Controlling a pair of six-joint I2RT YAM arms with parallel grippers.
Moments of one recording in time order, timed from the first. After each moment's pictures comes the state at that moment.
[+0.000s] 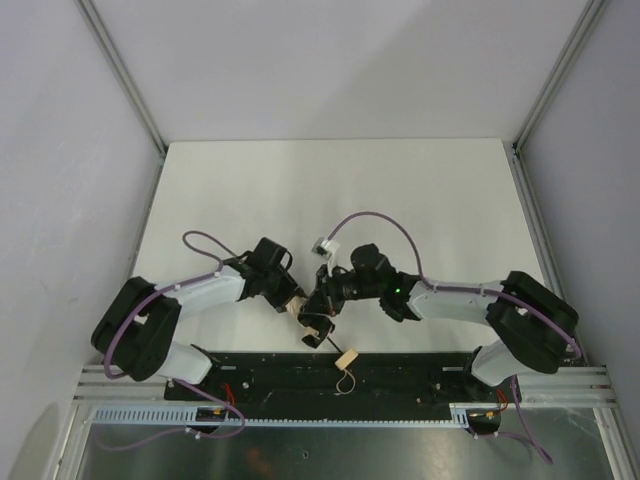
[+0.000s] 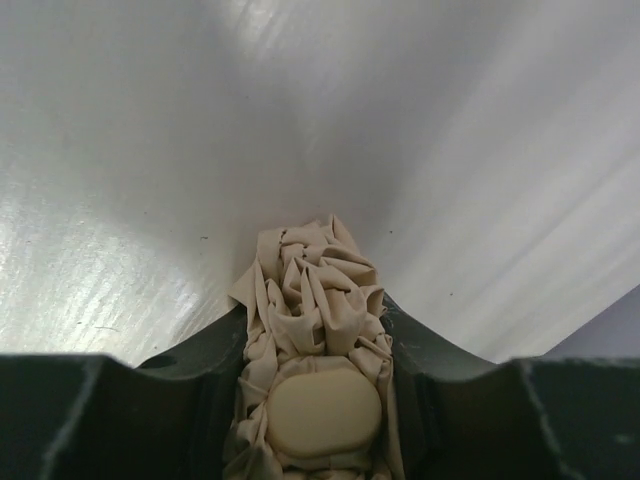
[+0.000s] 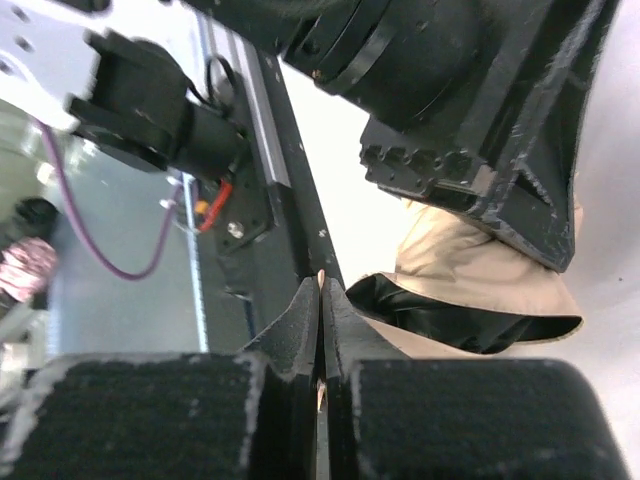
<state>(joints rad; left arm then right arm) -0.57 1.40 0.63 -0.33 0.15 -1.31 0.94 1.48 0.70 0.47 -0.56 0.53</state>
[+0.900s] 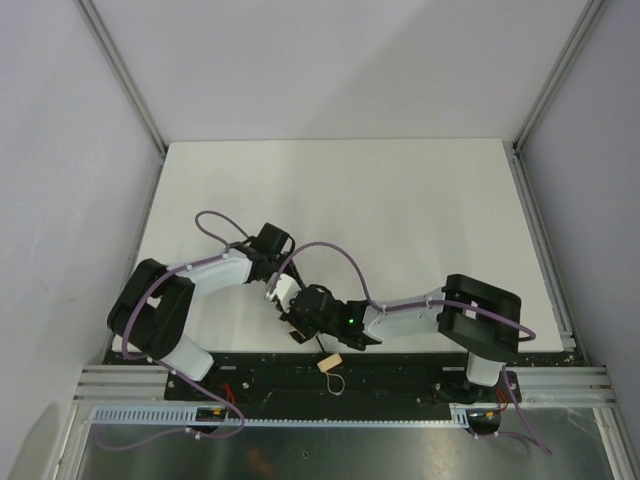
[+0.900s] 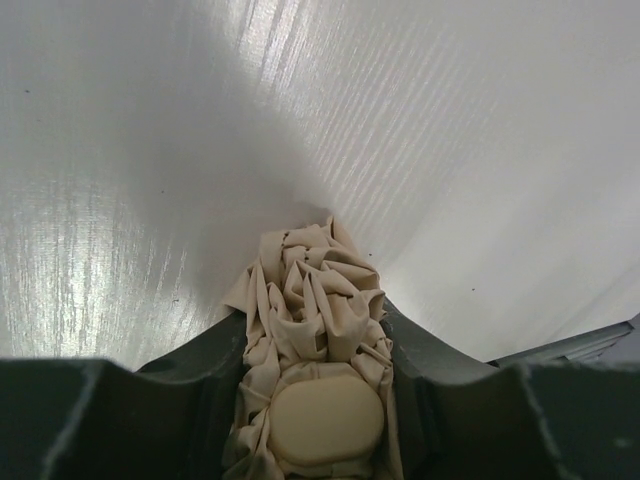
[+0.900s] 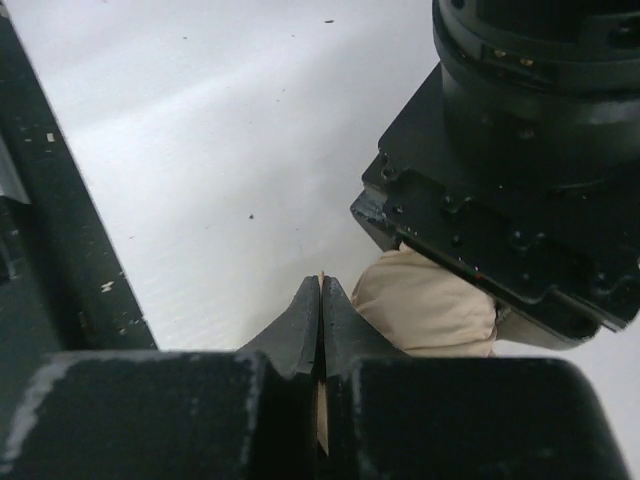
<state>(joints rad) -0.53 1.55 0.77 -0.40 0.21 -1.01 1.29 1.75 0.90 0.36 0.18 0.04</state>
